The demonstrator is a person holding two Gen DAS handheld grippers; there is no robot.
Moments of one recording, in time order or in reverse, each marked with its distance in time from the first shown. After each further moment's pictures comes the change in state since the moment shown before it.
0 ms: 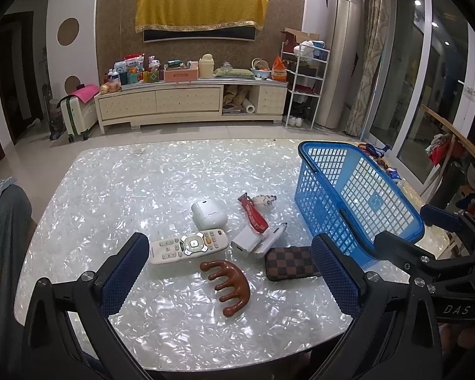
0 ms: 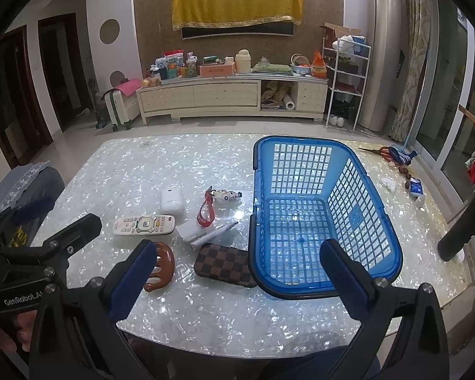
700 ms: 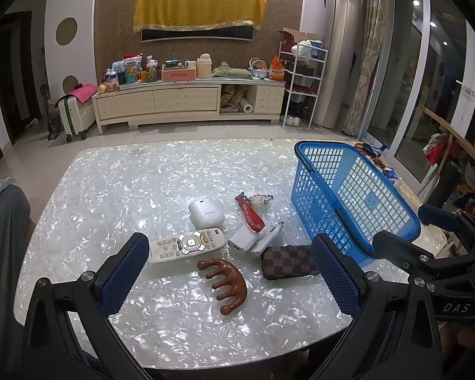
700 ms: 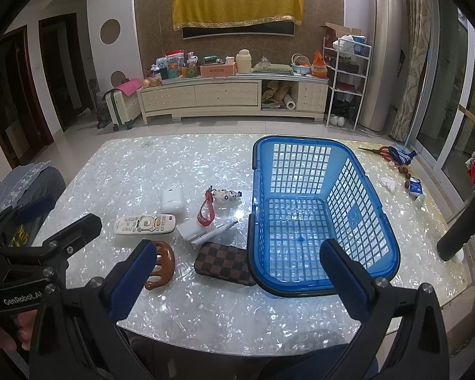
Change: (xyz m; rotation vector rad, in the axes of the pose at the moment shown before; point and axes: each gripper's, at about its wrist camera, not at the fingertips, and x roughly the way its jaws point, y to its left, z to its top) left arm -0.002 -0.004 -0.002 0.000 0.001 -0.007; right arm -0.003 0.000 -0.001 -0.001 0.002 0.003
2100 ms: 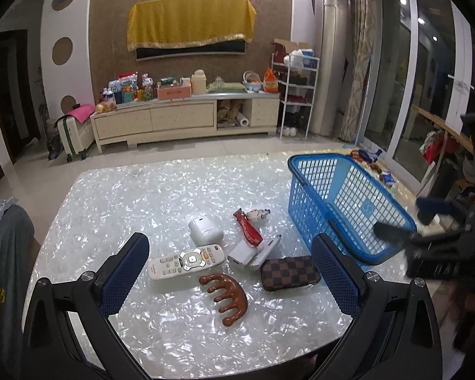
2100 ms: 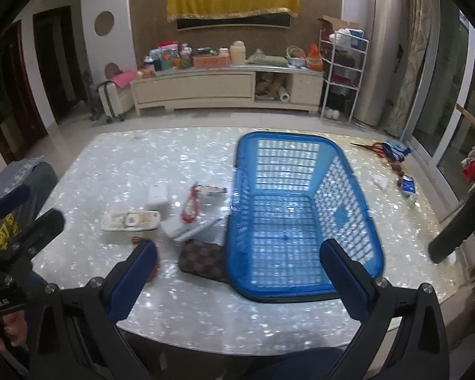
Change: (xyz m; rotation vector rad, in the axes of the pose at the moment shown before) left arm -0.012 -0.010 0.012 0.057 -0.051 0.000; right arm 0.012 -0.021 0.013 -0.010 0.055 -0.047
